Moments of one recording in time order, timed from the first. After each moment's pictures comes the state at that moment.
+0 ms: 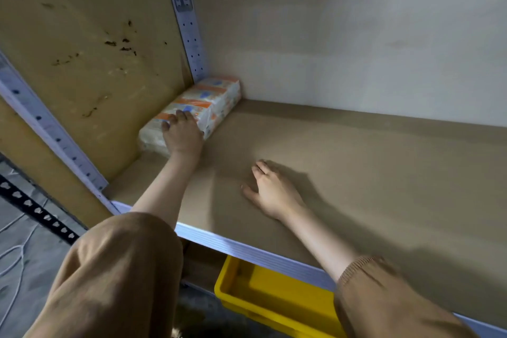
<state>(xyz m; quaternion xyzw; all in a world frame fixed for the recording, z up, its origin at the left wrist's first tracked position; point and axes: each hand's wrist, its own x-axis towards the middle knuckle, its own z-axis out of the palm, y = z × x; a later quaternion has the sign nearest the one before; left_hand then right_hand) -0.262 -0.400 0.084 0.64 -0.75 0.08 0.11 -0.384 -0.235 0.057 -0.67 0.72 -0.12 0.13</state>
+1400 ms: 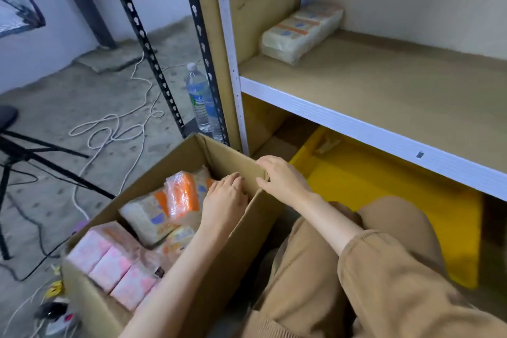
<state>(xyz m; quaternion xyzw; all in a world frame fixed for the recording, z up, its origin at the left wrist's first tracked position) -0.051 -0.031 -0.016 0.64 -0.76 -0.09 0.06 -0.192 -0.054 0.017 -0.77 0.59 -0.11 0.20</state>
